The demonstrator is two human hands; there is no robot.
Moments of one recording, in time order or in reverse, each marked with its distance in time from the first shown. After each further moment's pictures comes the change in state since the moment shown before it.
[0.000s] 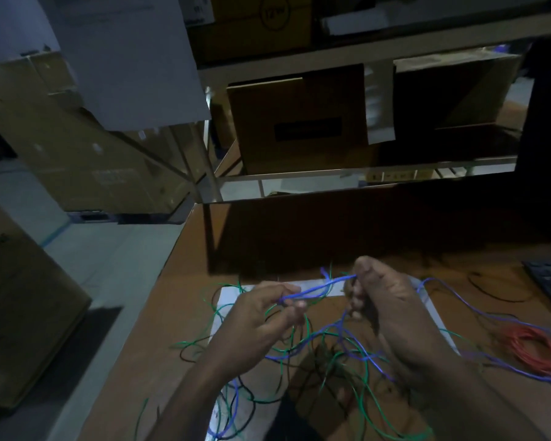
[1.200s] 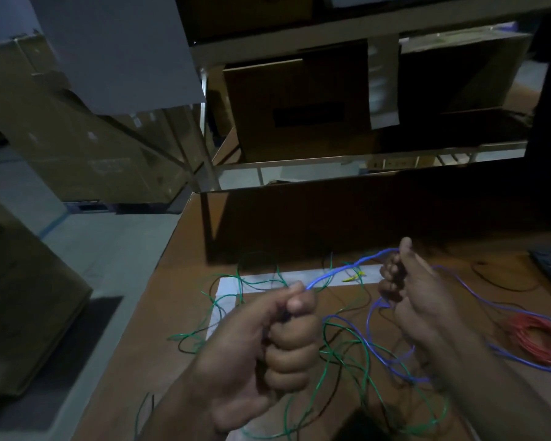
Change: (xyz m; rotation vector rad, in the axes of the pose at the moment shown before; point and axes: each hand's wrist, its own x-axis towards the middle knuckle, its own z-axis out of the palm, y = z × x) left_hand -0.020 0.056 -0.005 -1.478 -0.419 -0.493; right_hand 0.038 0.034 -0.051 0.400 0.439 0.218
